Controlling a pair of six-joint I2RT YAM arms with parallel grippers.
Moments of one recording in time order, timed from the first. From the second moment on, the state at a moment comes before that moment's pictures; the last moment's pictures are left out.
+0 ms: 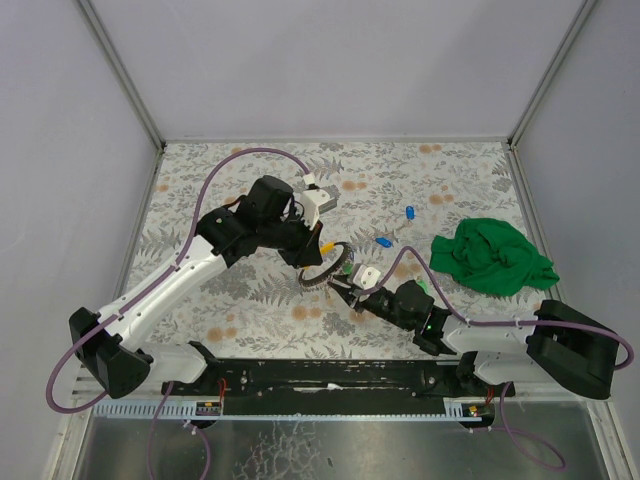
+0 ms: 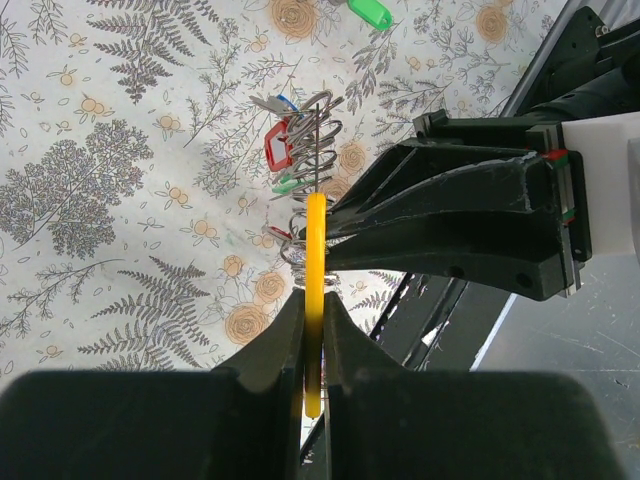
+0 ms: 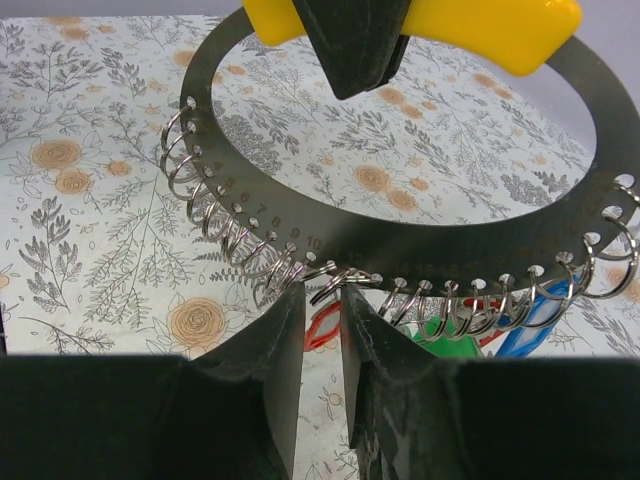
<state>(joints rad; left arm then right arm) -0.68 1.30 1.30 -0.78 0.45 -0.02 1.06 1.21 0.27 0.92 0.03 -0.21</state>
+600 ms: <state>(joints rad) -0.68 1.30 1.30 -0.78 0.44 -0.03 1.10 1.23 0.27 0.95 0.10 -0.21</state>
